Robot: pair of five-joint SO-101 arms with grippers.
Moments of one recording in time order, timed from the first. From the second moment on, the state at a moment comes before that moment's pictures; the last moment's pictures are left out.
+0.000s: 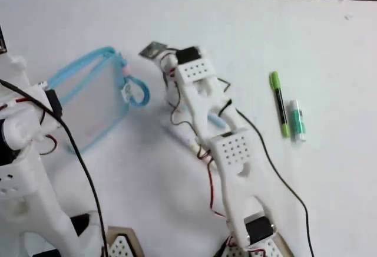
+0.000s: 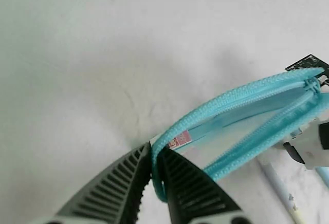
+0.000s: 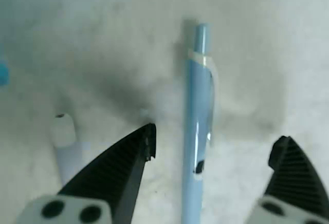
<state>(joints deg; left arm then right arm) -20.2 -34.9 -4.0 101.1 8.0 -25.8 59.5 -57.7 93.5 29.6</state>
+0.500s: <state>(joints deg) -20.2 -34.9 -4.0 101.1 8.0 -26.3 63.7 -76.4 99.8 29.7</state>
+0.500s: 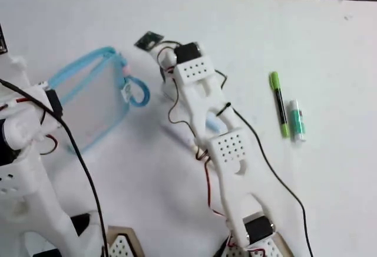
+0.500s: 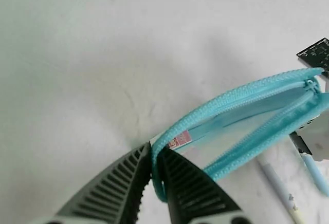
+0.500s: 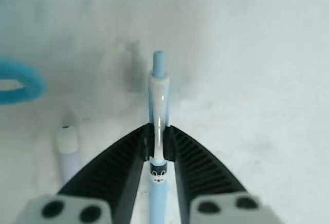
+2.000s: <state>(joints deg) -20.2 -34.9 -4.0 101.1 8.0 -44.7 22.3 -94.0 79.6 -19.5</state>
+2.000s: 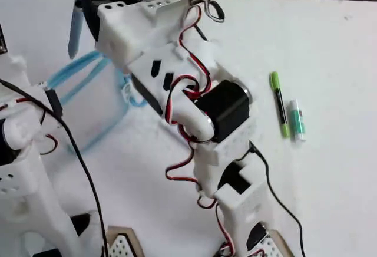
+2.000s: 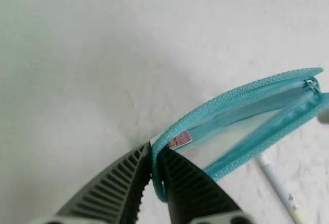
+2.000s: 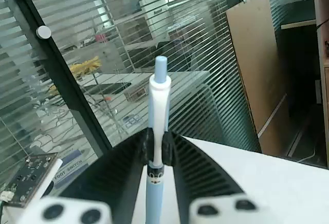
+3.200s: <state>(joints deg) -20.2 -34.9 -4.0 101.1 8.0 -49.8 37.1 -93.6 97.5 -13.8</state>
